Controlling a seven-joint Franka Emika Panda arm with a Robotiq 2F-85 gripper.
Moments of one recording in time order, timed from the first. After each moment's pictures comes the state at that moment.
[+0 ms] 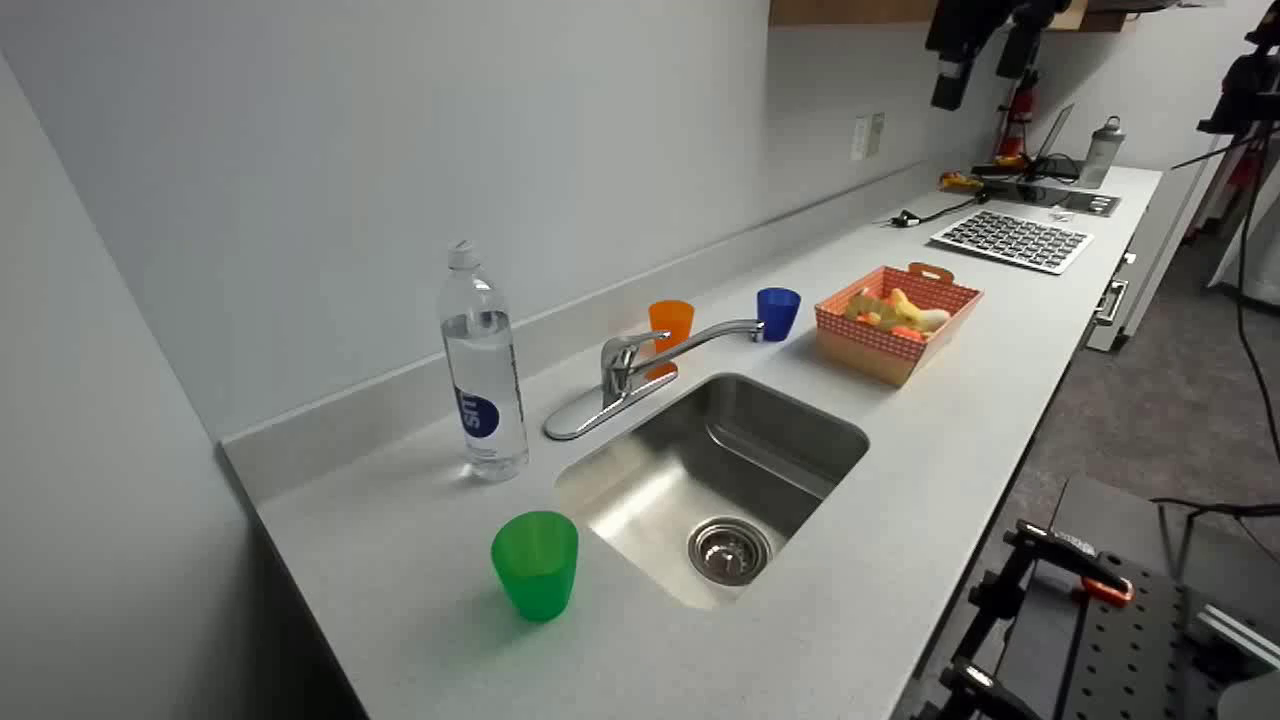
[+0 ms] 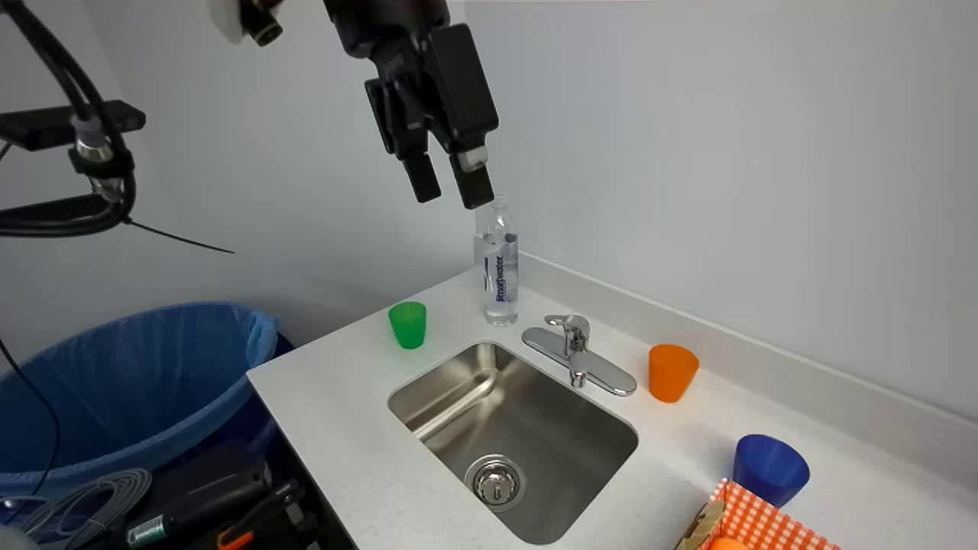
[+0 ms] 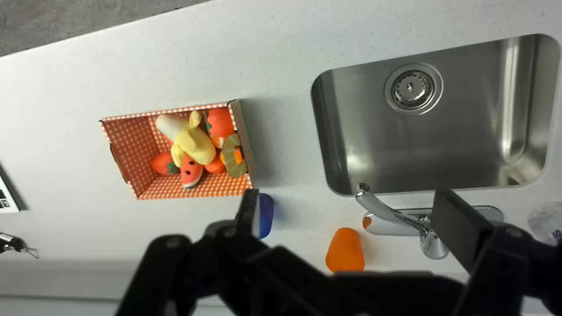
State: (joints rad) arm -0.17 -0.67 0.03 -2.39 -0.23 1.88 0.12
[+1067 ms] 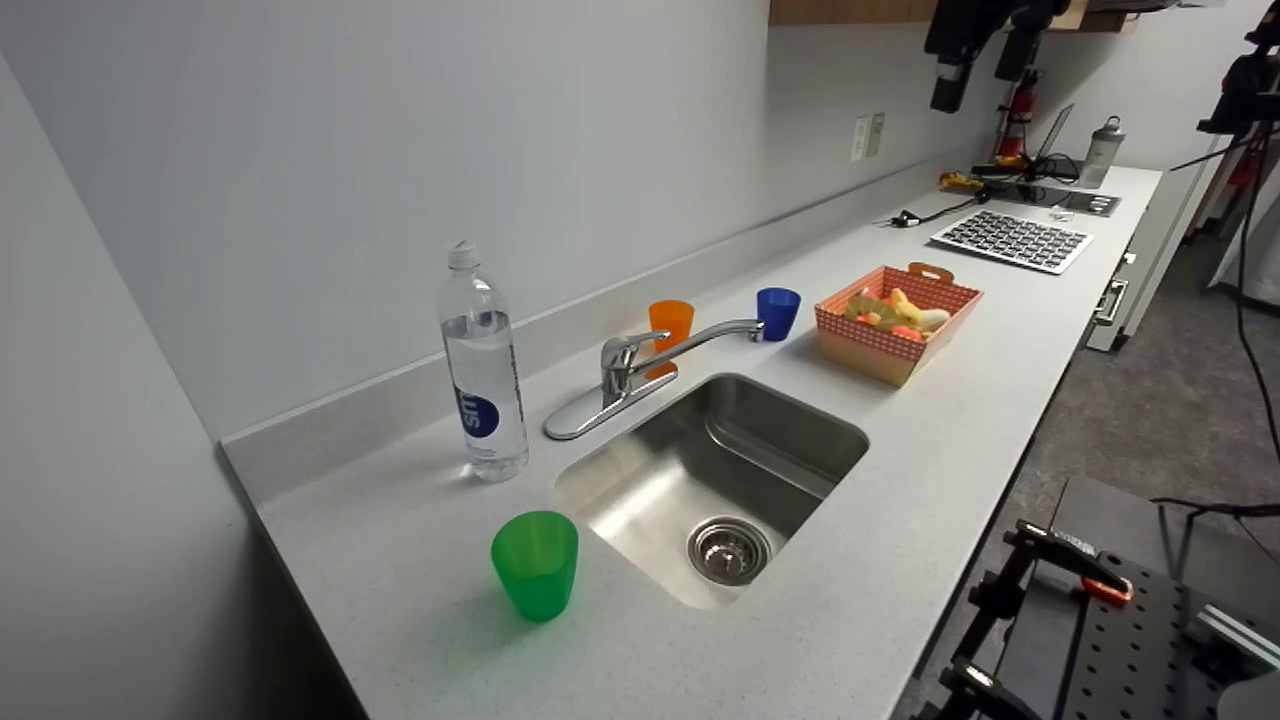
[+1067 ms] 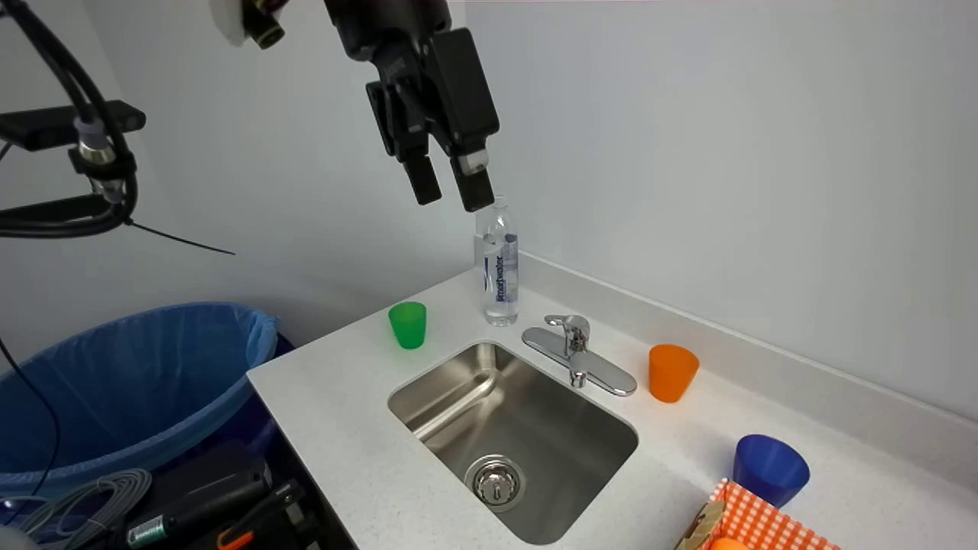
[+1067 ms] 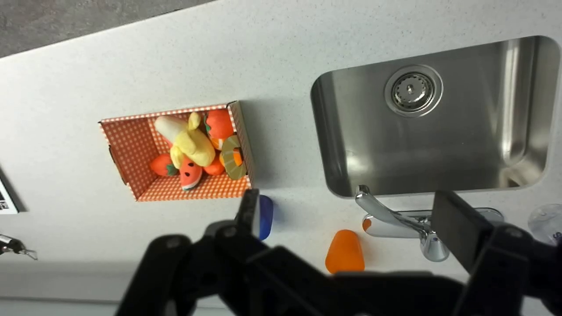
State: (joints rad) arm -0.17 -0.66 0.03 -2.39 -0.23 1.88 0.12
